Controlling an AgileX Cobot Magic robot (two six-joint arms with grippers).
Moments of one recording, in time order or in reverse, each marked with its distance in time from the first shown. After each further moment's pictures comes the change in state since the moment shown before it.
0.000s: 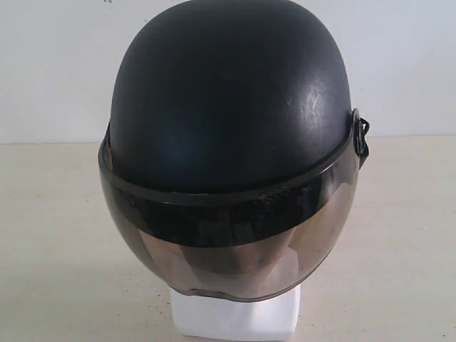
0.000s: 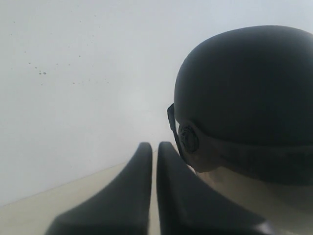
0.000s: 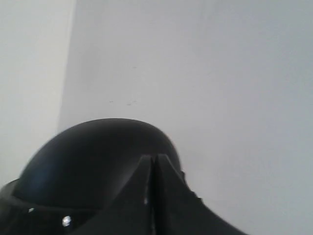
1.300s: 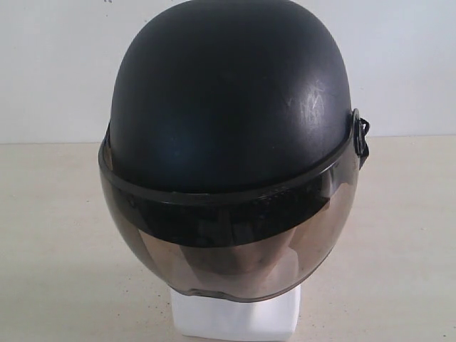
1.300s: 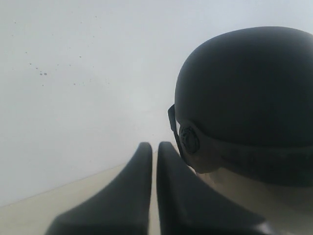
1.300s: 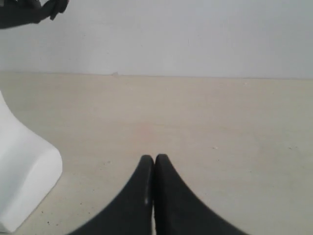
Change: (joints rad) left arm 0.000 0.000 0.000 0.000 -0.004 0.000; right arm -0.435 -0.055 0.310 0.473 0.292 -0.359
